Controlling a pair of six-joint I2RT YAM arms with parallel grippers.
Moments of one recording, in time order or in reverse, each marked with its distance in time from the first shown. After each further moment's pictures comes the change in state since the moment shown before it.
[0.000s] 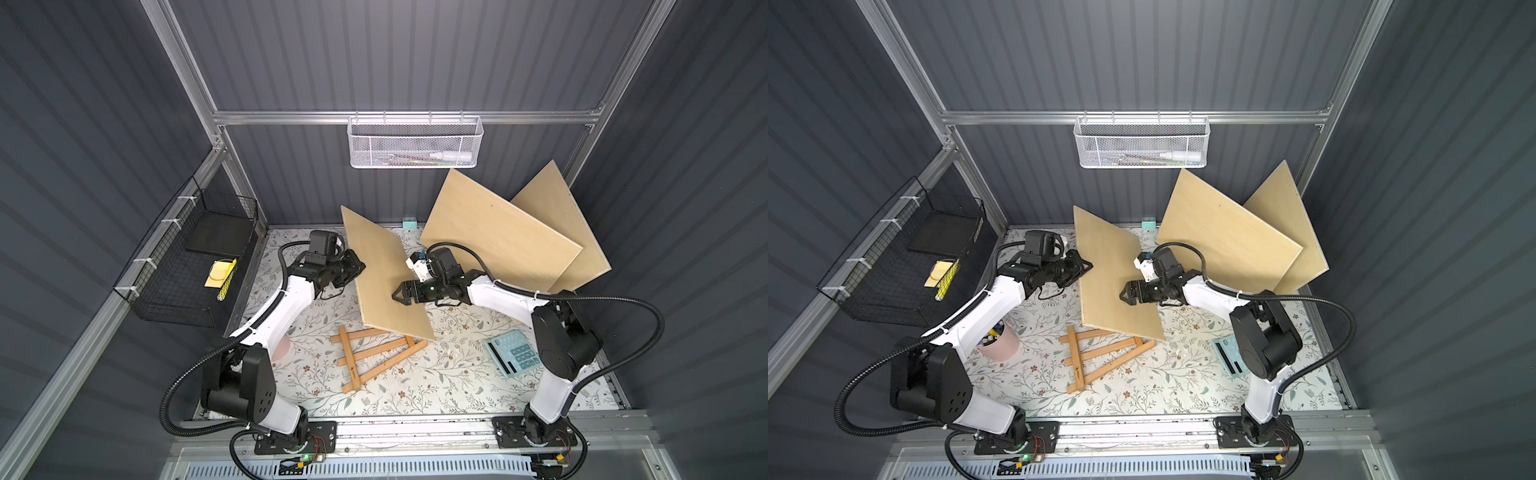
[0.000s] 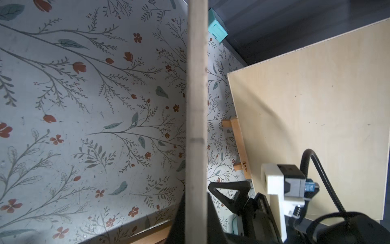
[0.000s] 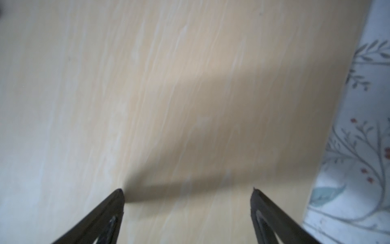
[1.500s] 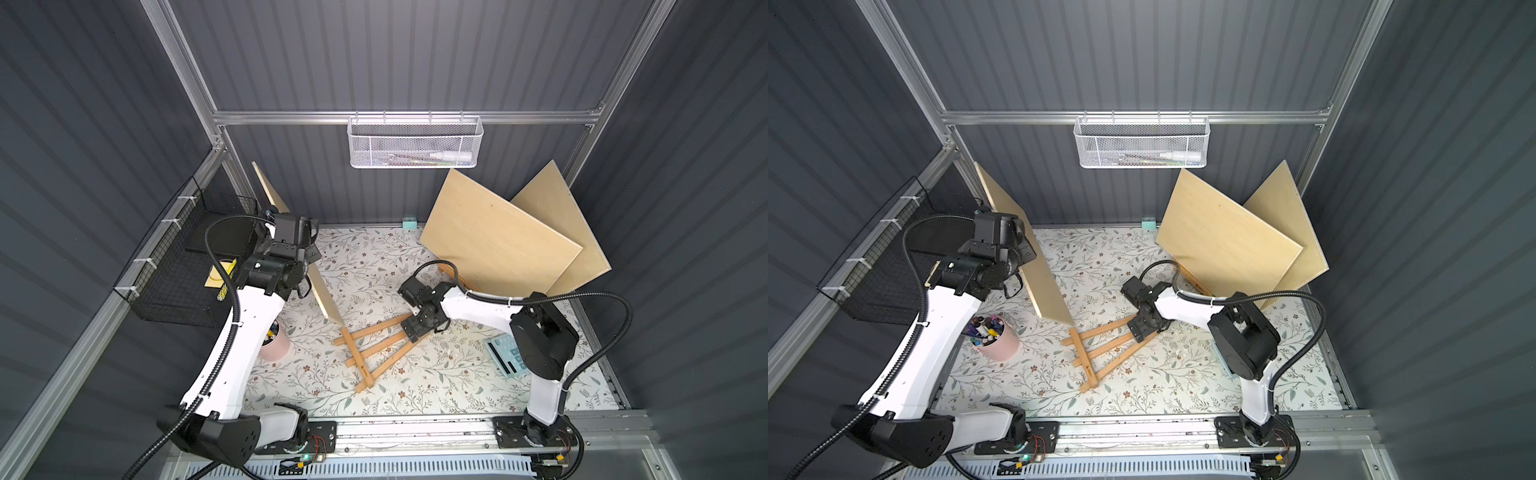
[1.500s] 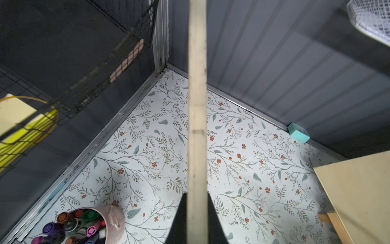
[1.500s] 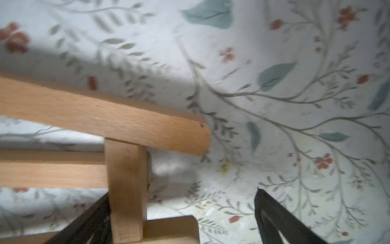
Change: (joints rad) left arm 0.017 -0.207 0.318 -0.486 -0.776 0.223; right arm 0.153 0.151 0.138 -0.486 0.591 -0.140
